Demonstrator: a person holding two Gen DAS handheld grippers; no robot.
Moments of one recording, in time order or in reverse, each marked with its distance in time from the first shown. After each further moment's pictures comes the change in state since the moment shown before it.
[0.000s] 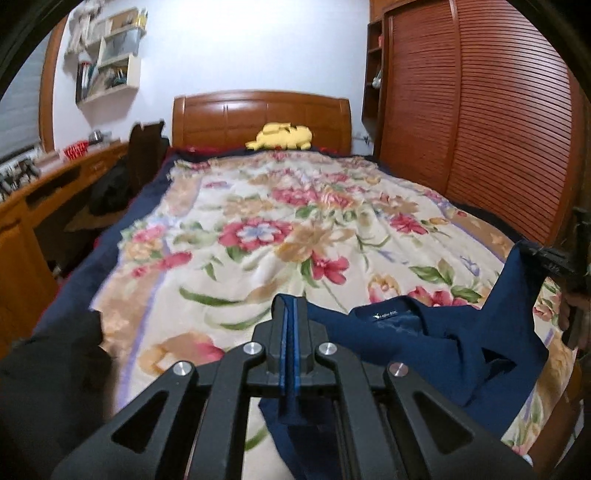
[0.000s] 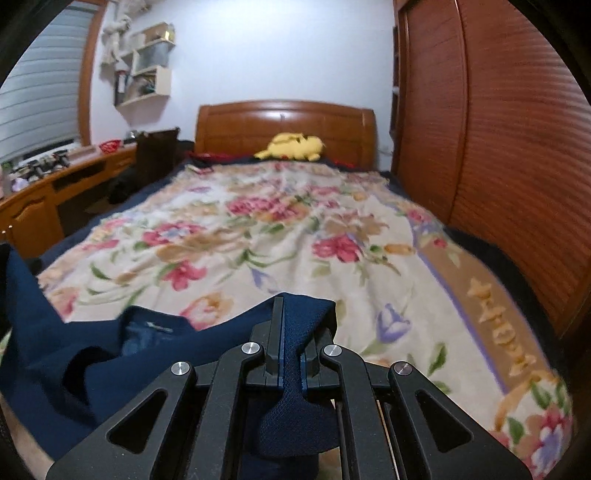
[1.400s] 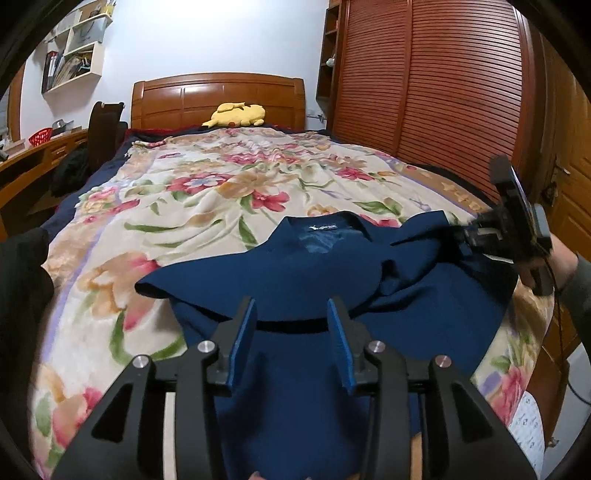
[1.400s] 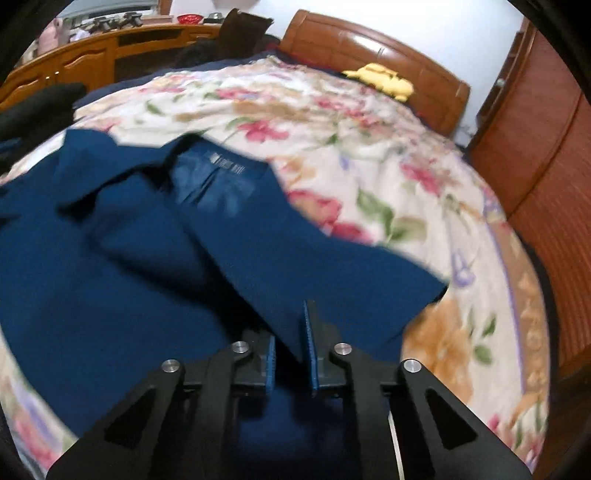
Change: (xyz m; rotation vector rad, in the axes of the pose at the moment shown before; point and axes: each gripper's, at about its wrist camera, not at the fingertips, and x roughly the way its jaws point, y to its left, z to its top) left arm -0.025 -0.049 -0.132 0.065 0.032 -0.155; right arm 0.036 0.094 -0.088 -0.419 0.262 0.069
